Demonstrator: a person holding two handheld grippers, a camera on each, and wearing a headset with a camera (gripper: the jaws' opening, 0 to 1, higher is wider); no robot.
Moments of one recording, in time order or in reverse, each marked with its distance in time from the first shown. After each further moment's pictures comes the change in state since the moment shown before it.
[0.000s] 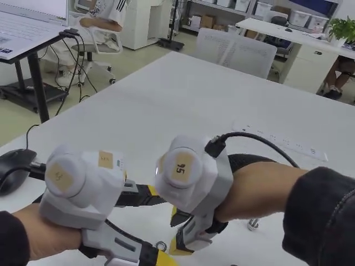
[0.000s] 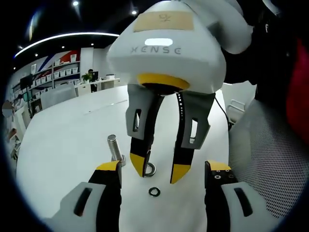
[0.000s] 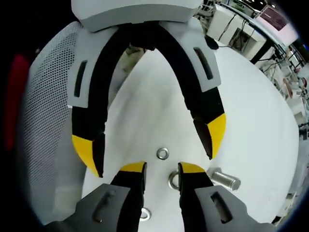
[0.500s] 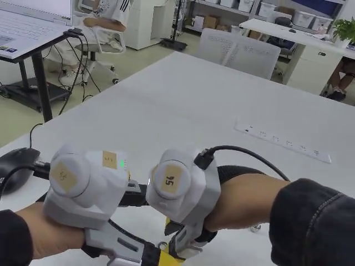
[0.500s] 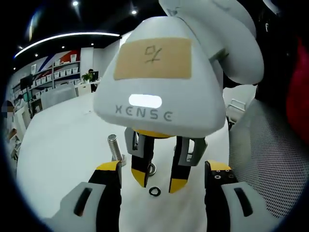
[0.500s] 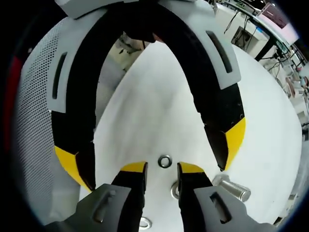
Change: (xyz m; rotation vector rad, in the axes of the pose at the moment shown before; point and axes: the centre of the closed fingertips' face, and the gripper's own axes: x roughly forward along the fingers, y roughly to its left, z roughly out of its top) left arm 0.001 0.002 -0.001 0.001 0.002 0.003; right arm 0.021 0.002 0.002 0.001 0.005 0.016
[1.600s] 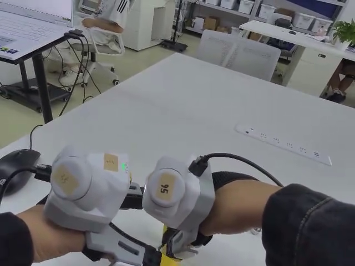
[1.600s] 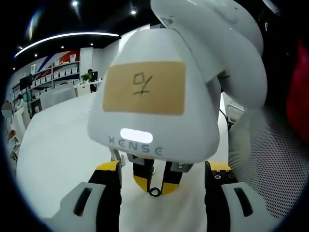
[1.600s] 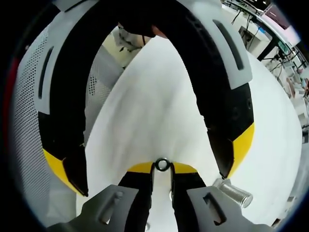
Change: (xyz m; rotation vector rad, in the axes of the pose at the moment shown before) left arm 0.002 0.000 0.002 0.000 -0.001 -0.007; right arm 0.006 -0.004 -0.001 -0.012 0.009 0.000
